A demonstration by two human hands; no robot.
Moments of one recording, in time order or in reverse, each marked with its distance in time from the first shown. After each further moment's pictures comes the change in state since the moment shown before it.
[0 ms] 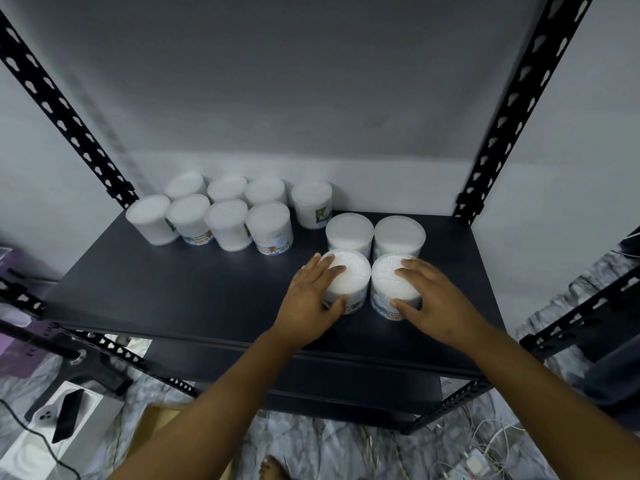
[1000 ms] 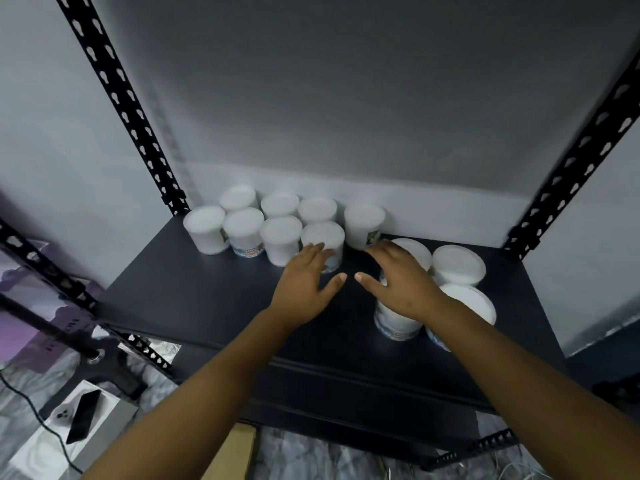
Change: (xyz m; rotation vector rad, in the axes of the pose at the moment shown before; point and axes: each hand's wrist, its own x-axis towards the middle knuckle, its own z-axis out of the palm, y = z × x) left_hand 0.013 -0.074 -0.091 0.026 0.101 -0.112; right_hand 0.107 -0.129 0.026 -0.048 -0.001 -0.146
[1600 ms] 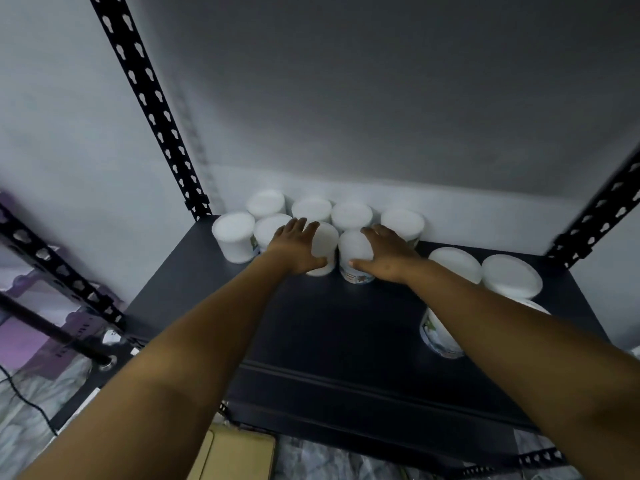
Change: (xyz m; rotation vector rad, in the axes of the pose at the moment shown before) left_hand 0.090 -0.113 -0.056 0.409 -0.389 -0.141; right_hand 0.117 -0.036 0.046 -0.048 -0.253 0.198
